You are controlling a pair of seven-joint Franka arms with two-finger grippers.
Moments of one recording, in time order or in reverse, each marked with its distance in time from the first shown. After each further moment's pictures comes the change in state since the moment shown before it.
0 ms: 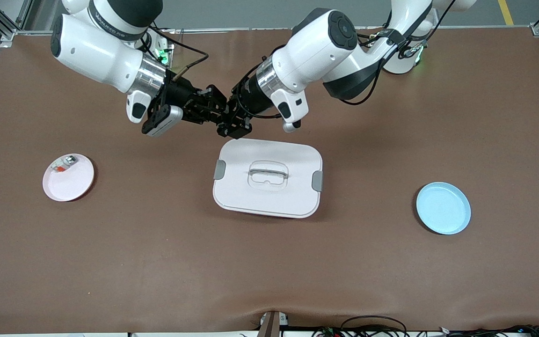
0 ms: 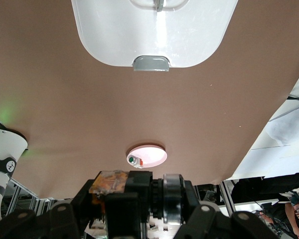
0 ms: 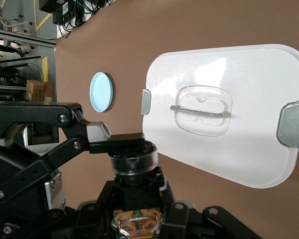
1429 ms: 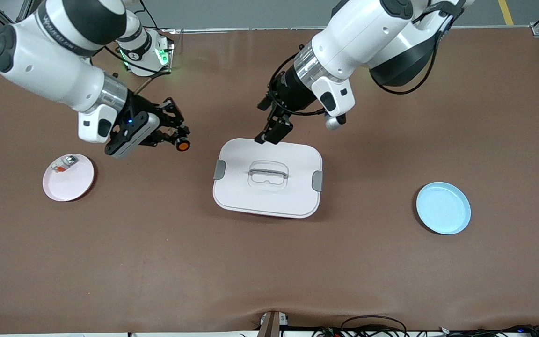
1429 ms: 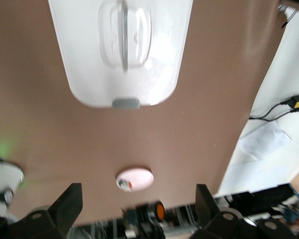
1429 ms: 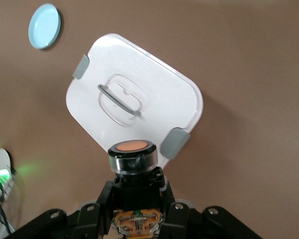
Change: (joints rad) left arm 0.131 -0.125 0.006 0.031 0.120 -0.246 0.071; right arm -0.174 0.084 -0.030 0.188 -0.356 -0.339 -0.467
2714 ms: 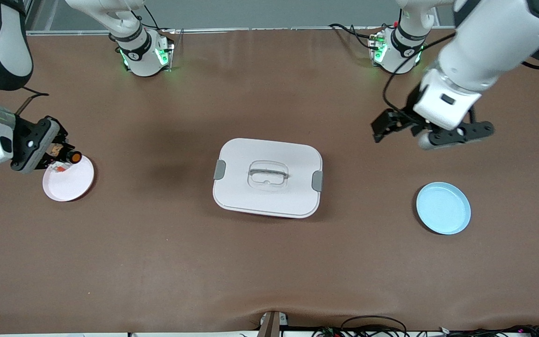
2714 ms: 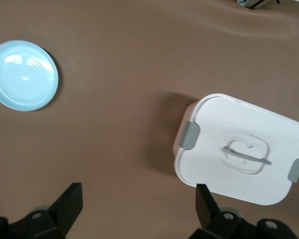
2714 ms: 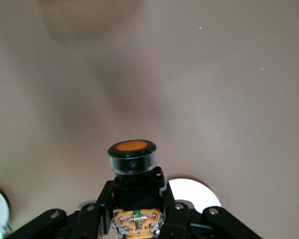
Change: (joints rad) left arm 0.376 -0.136 0.015 0.029 0.184 -0.541 1.498; right arm -0.395 0.023 -0.009 -0.017 -0.405 -0.121 -0.877
